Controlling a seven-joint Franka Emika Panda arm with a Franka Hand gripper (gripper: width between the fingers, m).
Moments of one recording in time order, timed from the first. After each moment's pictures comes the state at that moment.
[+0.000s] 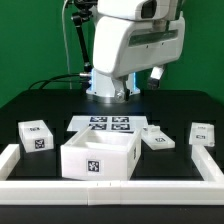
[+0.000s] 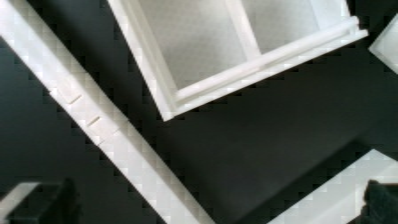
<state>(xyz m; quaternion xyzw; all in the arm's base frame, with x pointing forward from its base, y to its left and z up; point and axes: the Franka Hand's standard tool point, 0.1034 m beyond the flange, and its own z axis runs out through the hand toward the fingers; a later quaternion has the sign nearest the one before) 0.594 0.027 0.155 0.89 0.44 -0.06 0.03</state>
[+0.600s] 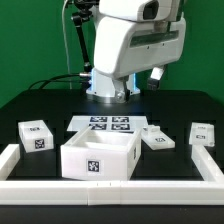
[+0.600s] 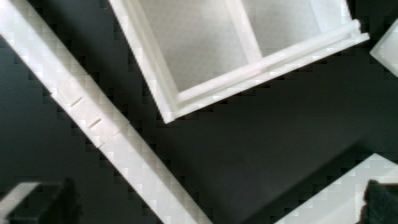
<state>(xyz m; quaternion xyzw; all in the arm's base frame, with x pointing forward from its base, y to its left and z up) 0.592 0.026 0.154 0.89 0.46 -0.06 0.03</state>
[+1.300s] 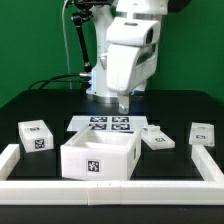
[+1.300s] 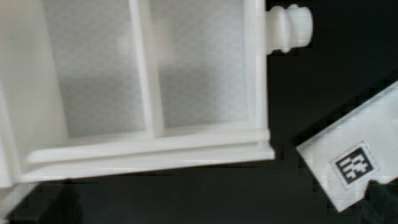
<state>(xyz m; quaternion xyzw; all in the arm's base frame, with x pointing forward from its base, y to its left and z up) 0.507 0.023 0.108 0.82 0.57 -0.03 0.02</state>
